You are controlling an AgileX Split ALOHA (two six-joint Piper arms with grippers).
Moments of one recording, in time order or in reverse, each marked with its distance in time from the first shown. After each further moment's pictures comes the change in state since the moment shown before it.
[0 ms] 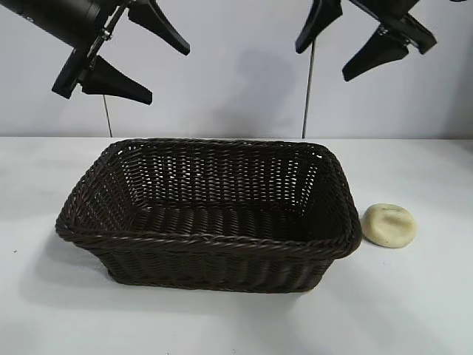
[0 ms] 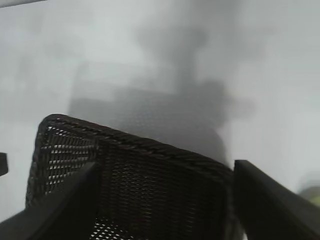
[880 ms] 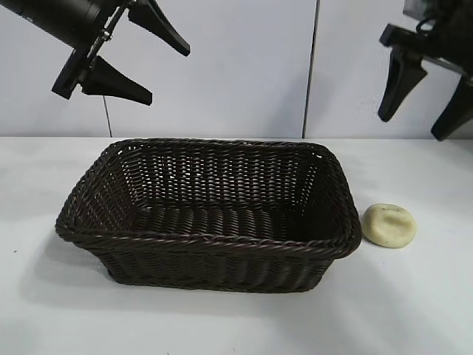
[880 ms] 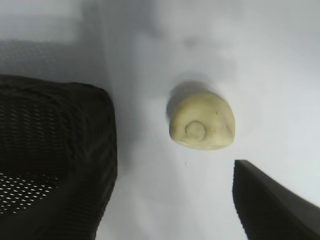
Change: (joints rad) left arm 0.000 0.000 0.000 0.001 0.001 0.000; right arm 0.006 0.107 0.220 -0.093 -0.072 -0.072
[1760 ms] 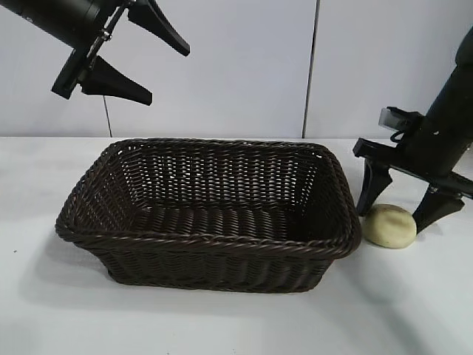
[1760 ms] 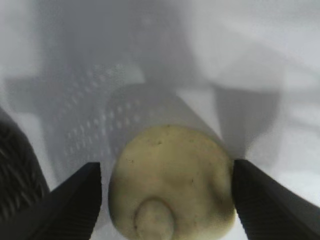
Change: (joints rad) left arm 0.000 0.000 0.000 0.000 0.000 0.000; right arm 0.000 0.182 0.001 0.071 -0.115 -0.003
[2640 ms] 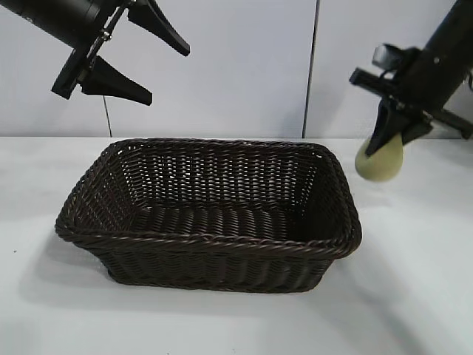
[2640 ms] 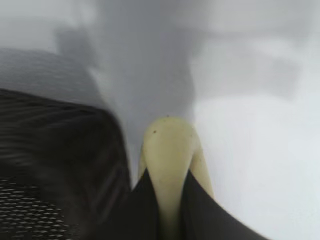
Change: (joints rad) left arm 0.000 0.000 0.000 0.000 0.000 0.000; right arm 0.000 -0.160 -0.421 0.069 0.318 0.001
